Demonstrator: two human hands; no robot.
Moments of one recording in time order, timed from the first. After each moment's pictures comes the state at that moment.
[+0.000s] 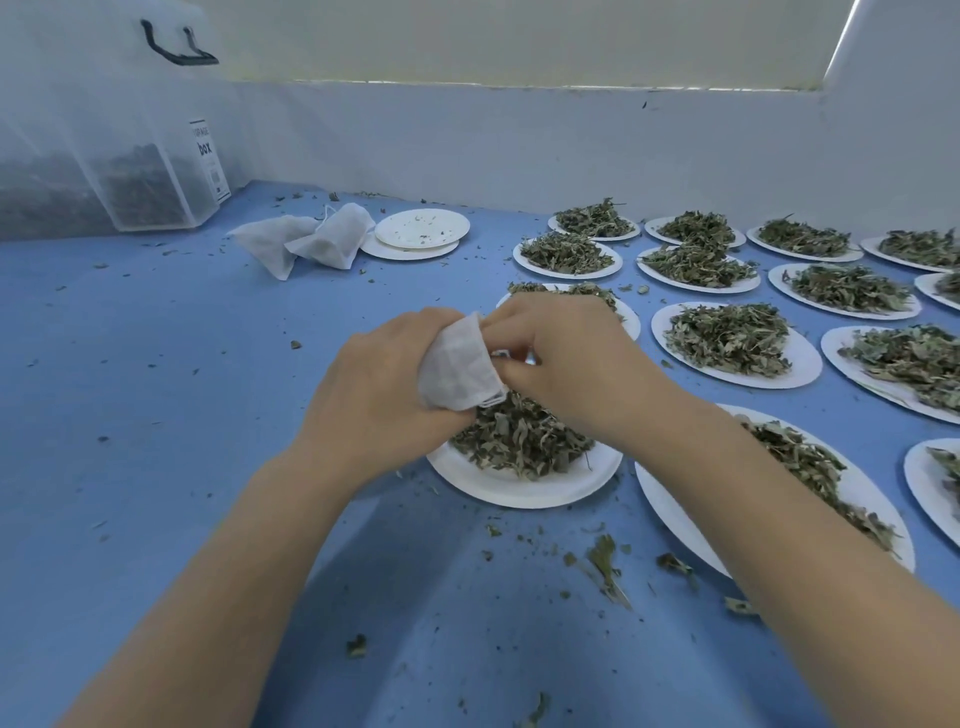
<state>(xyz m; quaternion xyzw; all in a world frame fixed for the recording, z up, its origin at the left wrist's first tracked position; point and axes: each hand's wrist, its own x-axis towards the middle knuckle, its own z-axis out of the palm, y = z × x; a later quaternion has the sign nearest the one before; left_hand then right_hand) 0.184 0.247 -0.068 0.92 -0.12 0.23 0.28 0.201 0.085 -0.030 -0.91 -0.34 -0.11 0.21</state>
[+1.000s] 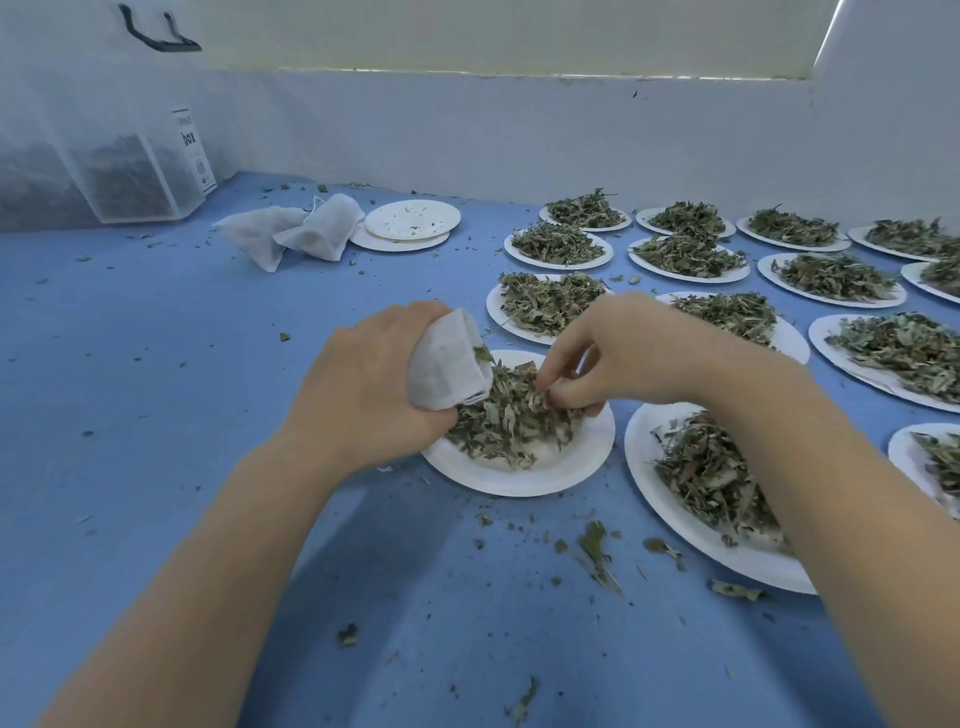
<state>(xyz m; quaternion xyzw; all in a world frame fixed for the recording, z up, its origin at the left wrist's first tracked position) 0.184 0.251 -0.067 0.95 -0.12 0.19 0.21 0.218 0.038 -0.025 -0.94 -0.24 0.07 0.21</state>
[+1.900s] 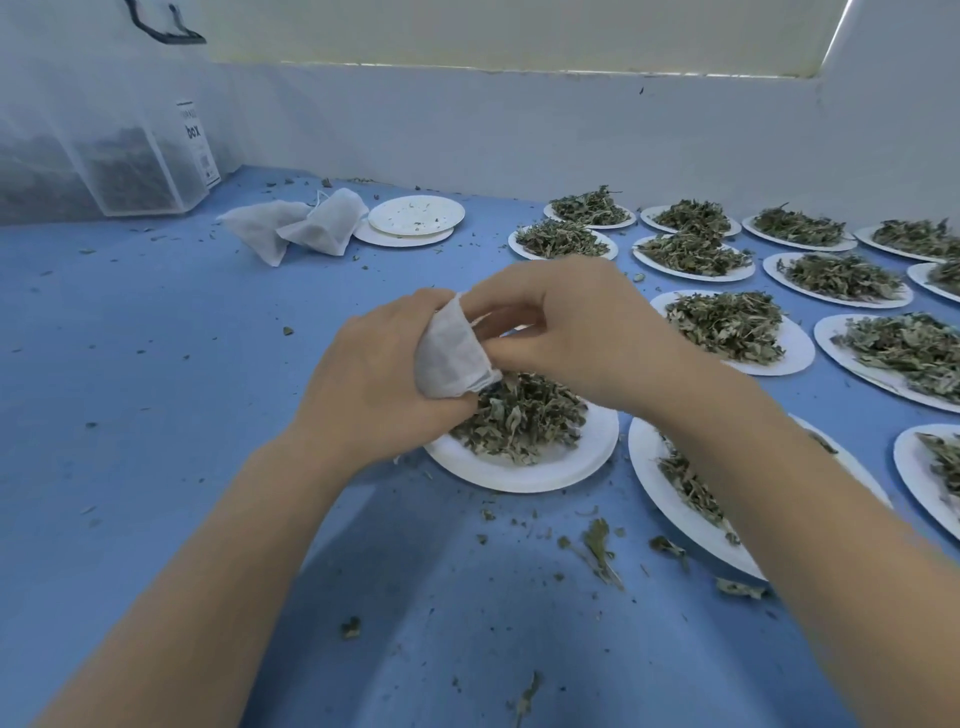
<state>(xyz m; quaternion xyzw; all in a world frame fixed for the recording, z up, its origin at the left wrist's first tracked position) 0.184 0.245 -0.069 0.92 -0.11 0.24 0.28 0.193 0.080 -0.015 -0.87 -0.33 -0.04 0.37</state>
